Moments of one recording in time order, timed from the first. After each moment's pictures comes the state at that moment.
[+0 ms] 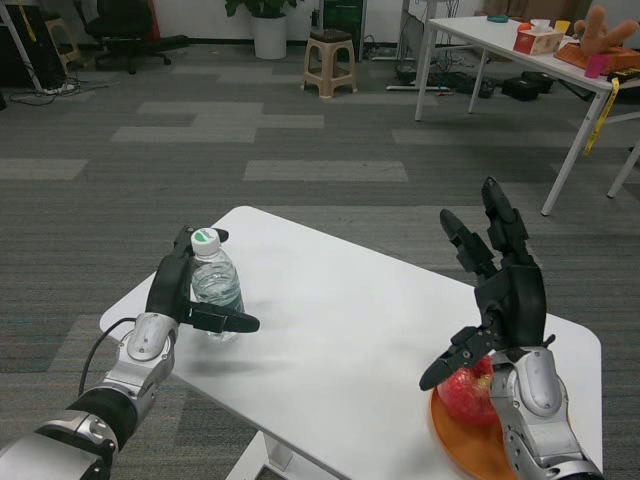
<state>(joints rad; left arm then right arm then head) -0.53 0.21 -0.12 1.05 -0.13 -0.62 0.12 -0.17 -0.34 0.18 0.31 0.45 -0.72 -0.08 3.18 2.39</state>
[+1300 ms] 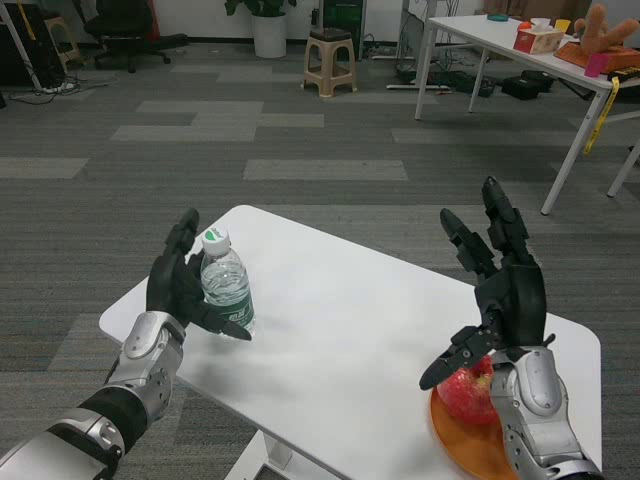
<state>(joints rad) -0.53 0.22 -0.24 0.99 -0.76 -0.64 -0.09 -0.17 -0.34 0.18 0.31 0.45 -0.72 -0.08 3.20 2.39</state>
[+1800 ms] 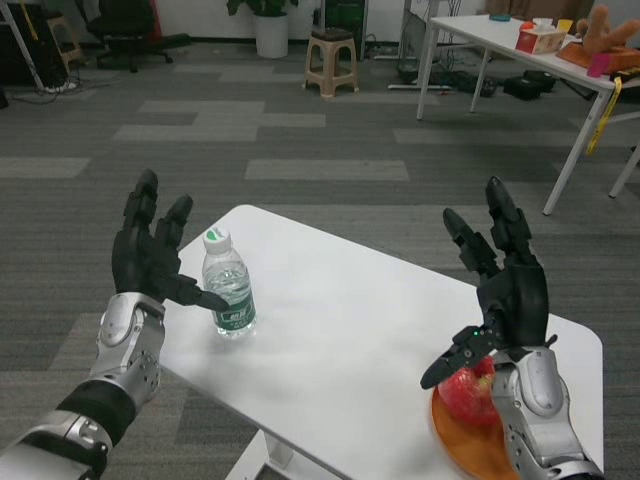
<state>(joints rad) -0.47 0.24 -0.10 0.77 -0.77 -0.67 -0.10 -0.17 -0.34 0.18 0.31 0.45 -0.72 -0.08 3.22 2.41</state>
